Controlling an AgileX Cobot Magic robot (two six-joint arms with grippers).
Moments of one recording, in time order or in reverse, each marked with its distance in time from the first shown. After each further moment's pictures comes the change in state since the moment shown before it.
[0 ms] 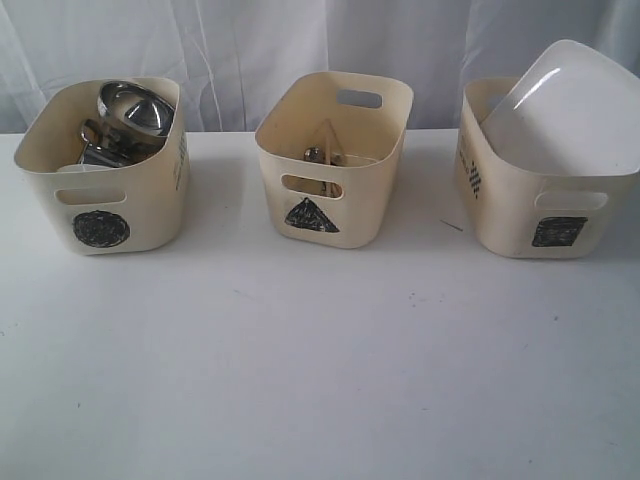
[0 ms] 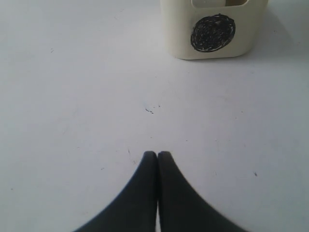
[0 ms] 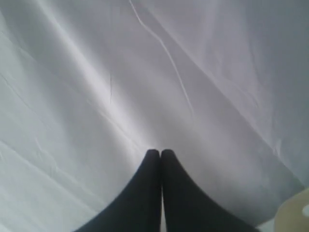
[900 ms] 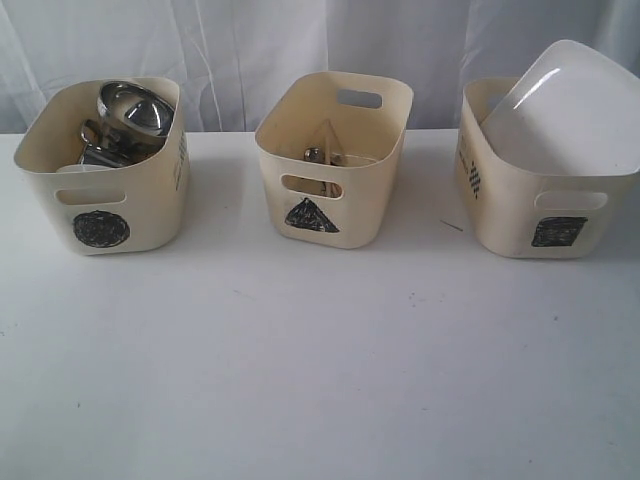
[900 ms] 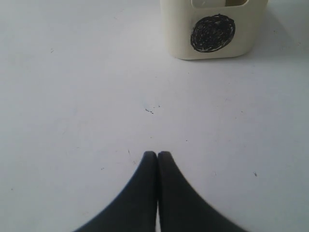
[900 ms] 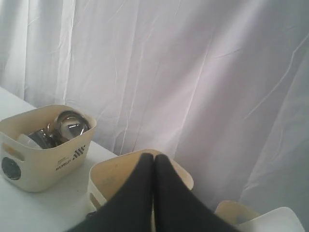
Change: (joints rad) left arm 0.000 0.000 0.000 0.000 0.000 0.000; right arm 0.310 -0.697 0.415 -0.835 0.226 -0.046
